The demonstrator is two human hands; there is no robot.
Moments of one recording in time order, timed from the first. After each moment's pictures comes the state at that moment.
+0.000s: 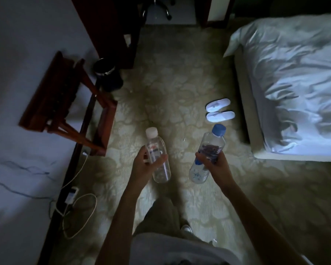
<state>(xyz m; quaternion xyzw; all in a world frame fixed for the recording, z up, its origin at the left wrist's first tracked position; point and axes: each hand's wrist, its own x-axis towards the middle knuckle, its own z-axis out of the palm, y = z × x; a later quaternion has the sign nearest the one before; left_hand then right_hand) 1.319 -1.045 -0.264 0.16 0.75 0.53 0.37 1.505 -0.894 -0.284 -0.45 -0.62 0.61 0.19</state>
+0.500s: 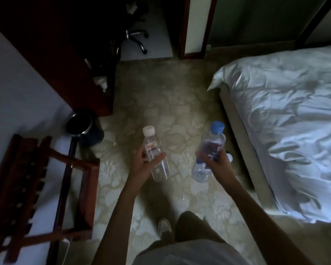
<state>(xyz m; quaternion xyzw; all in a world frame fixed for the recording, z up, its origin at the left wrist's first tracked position) 1.027 -0.661 -0.228 0.22 0.70 0.52 0.44 1.240 -0.537 -0.240 -0.51 -0.59 0.57 0.26</state>
